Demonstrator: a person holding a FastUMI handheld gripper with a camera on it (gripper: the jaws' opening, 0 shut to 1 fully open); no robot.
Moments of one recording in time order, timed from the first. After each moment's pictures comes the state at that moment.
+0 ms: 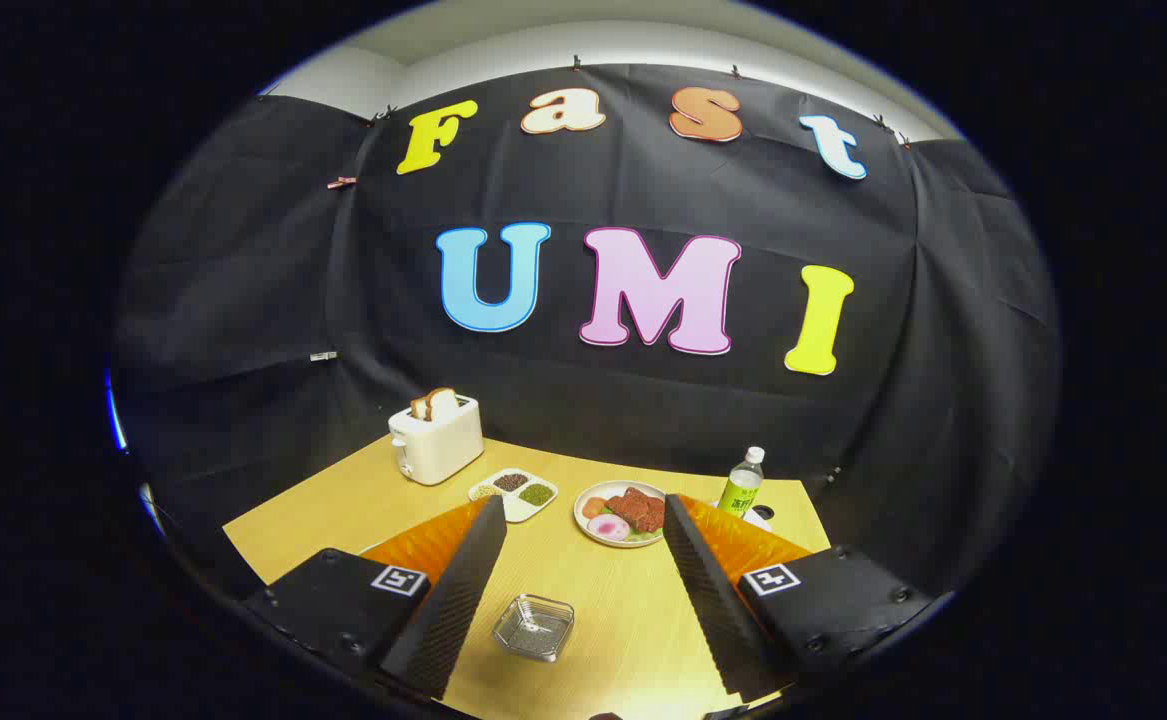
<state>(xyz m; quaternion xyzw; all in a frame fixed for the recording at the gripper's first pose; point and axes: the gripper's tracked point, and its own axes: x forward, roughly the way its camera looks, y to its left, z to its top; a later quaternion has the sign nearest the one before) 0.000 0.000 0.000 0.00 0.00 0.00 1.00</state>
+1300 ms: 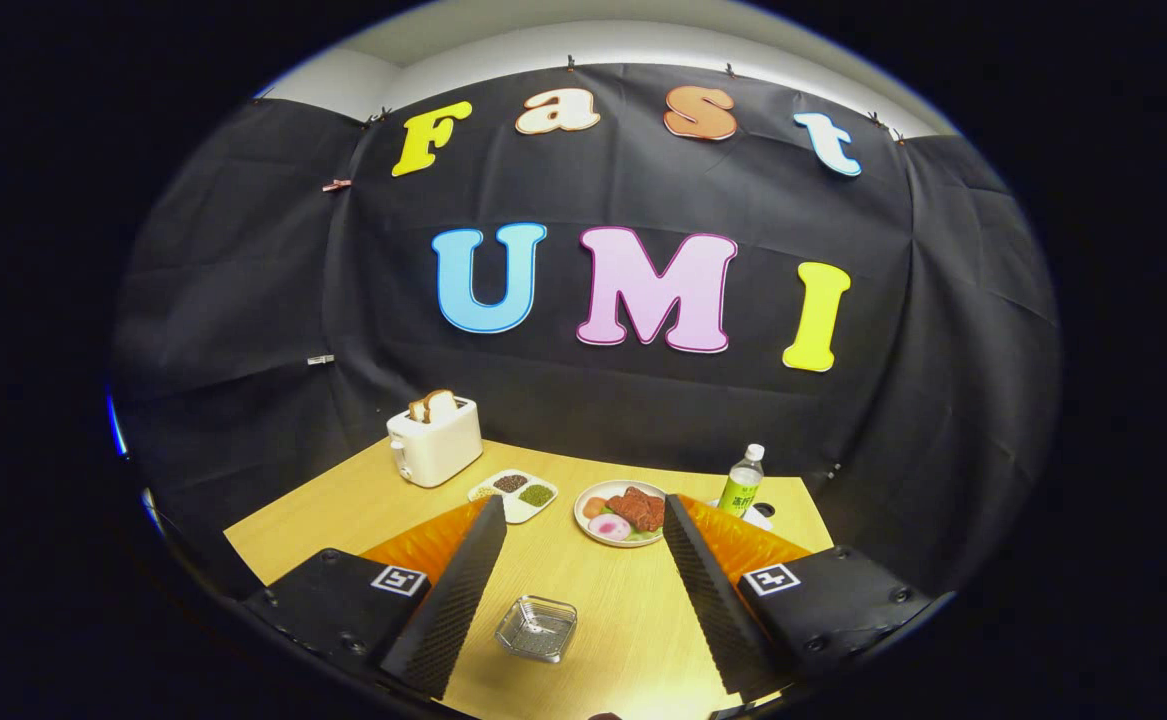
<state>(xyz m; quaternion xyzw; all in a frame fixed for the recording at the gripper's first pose) 0.004 0.008 -0.003 0.01 0.01 0.00 1.00</state>
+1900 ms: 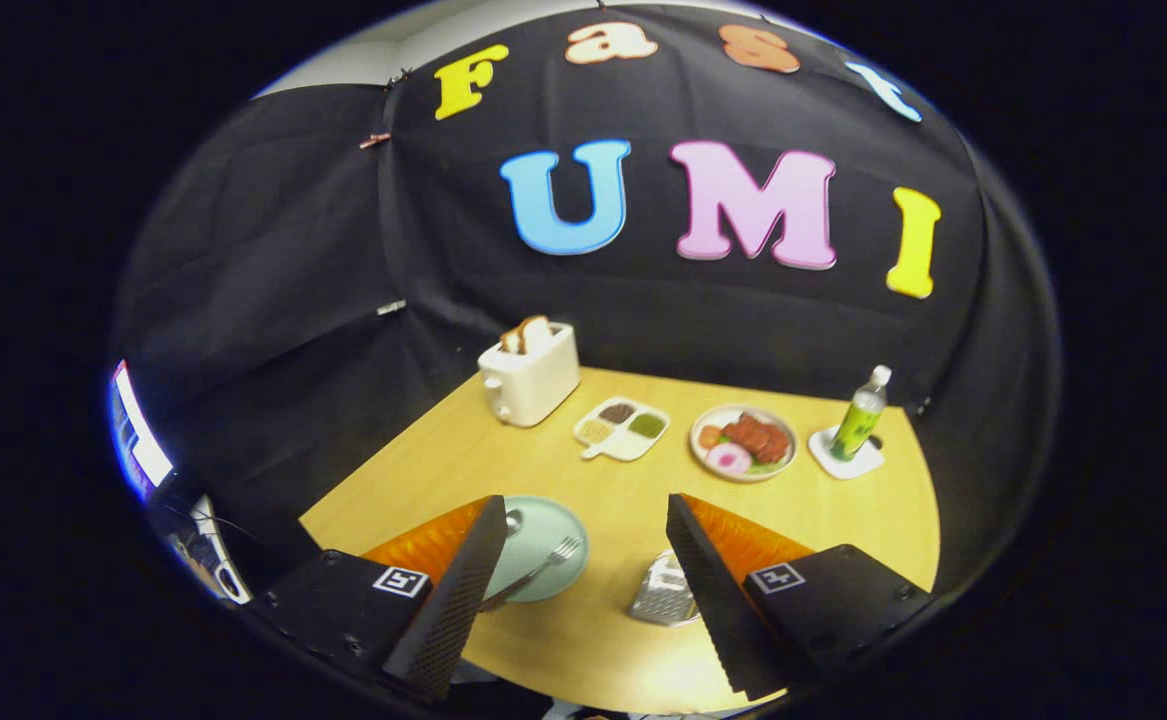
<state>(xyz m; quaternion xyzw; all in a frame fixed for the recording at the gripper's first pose) 0.026 0.150 -0.074 0.05 0.17 0.11 0.98</state>
